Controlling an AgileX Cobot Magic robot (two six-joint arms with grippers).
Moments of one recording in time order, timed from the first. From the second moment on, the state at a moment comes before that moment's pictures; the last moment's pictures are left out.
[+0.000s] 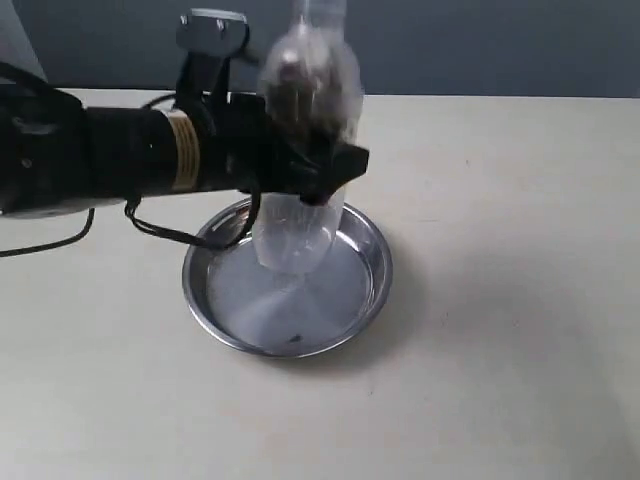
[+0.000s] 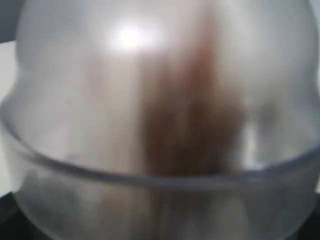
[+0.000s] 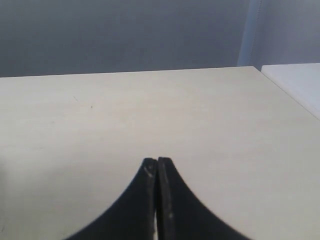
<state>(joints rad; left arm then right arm) -0.45 1.56 -0.86 0.94 -0.36 -1.11 -0.13 0.00 0.00 0.06 0.31 -0.04</state>
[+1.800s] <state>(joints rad) -0.48 1.39 -0.84 0.83 -0.36 -0.96 -0.13 0.00 0.00 0.06 0.31 -0.04</state>
